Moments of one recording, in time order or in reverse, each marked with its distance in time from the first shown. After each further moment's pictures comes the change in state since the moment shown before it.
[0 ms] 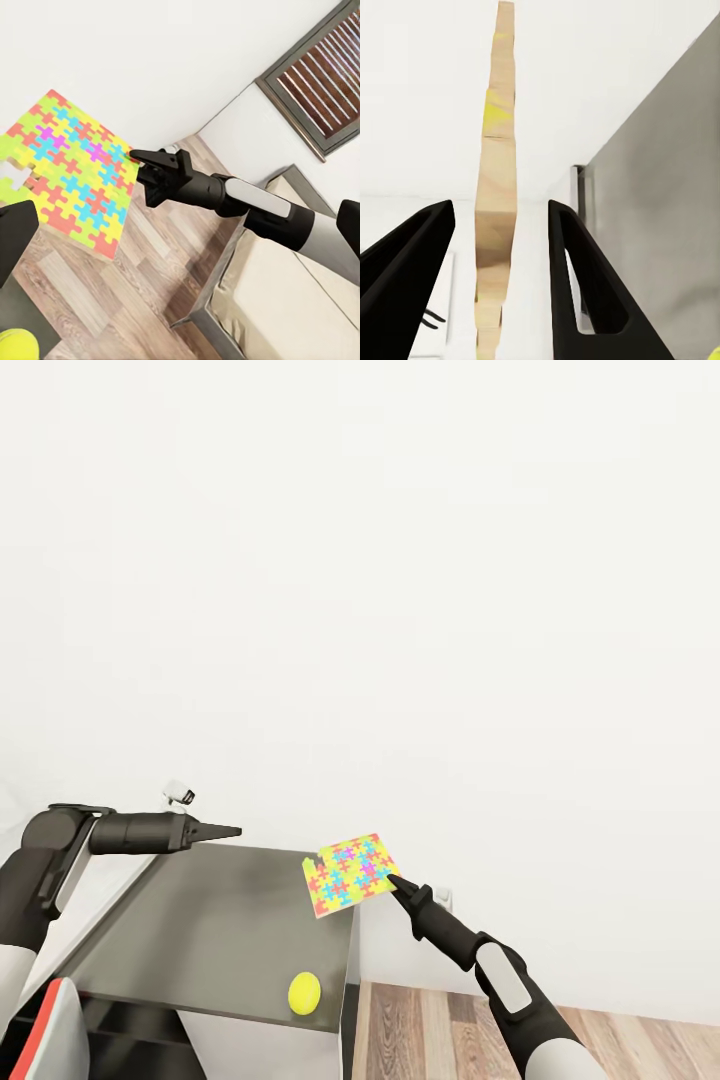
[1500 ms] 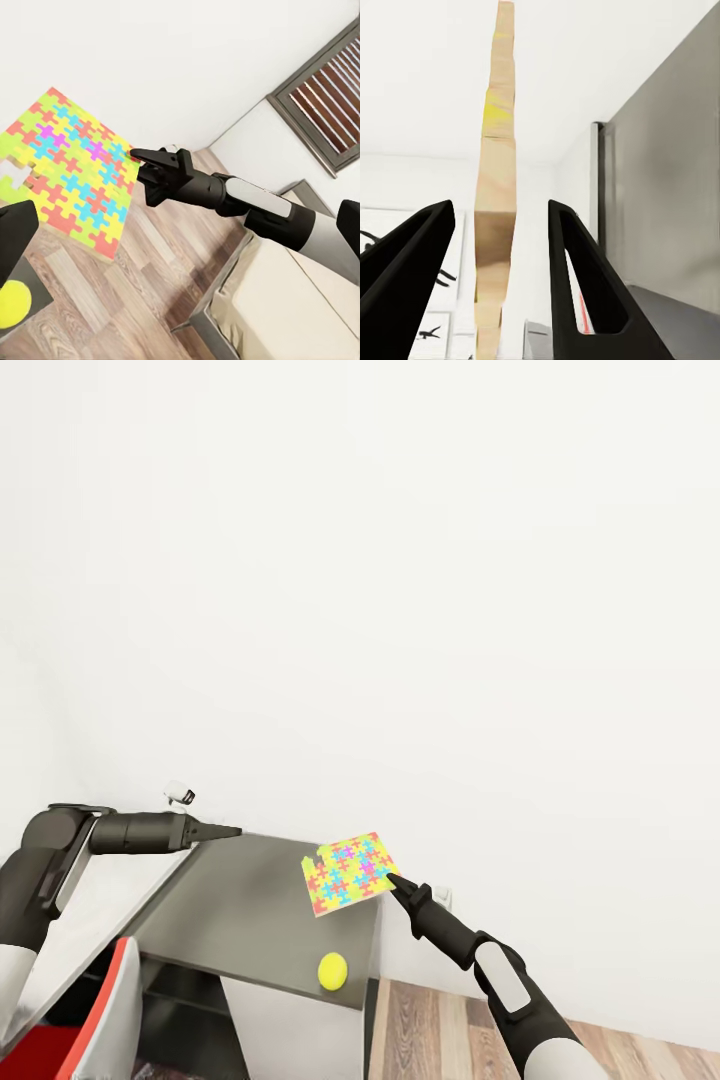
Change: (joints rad) left arm 0.000 -0.001 0.000 0.000 -0.001 0.000 0.000; right arm -0.001 0.003 0.001 -0.005 0.002 -0.001 0.000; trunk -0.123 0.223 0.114
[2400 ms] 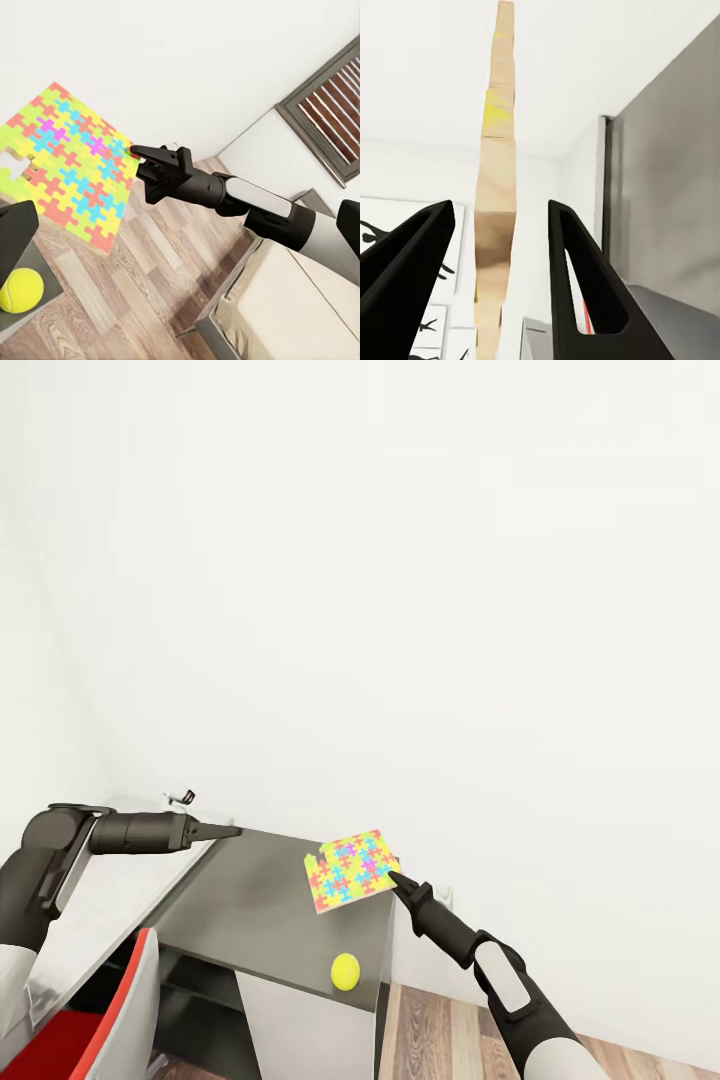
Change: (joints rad) left arm 0.000 0.000 0.000 0.000 0.000 0.000 0.000; right arm 0.000 0.000 0.003 -0.002 -0.001 -0.034 0.000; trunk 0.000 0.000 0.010
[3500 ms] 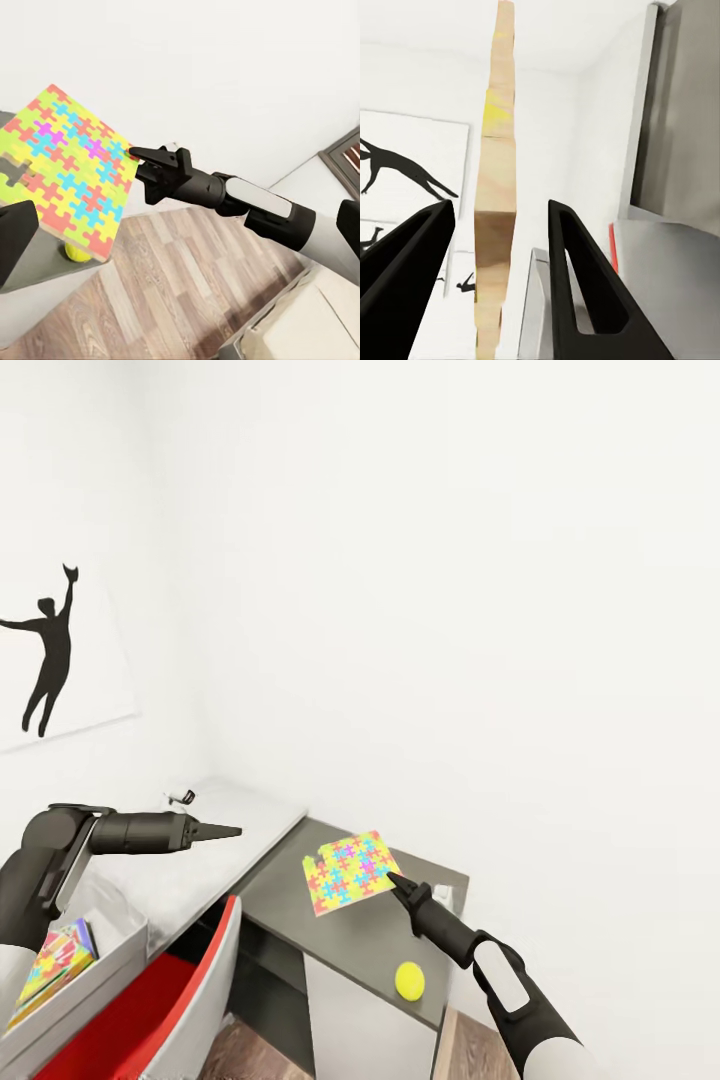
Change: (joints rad) left arm 0.000 0.000 0.000 0.000 0.000 0.000 0.000; right arm 0.000 0.000 0.009 -0.003 0.009 0.000 -0.004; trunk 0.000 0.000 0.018
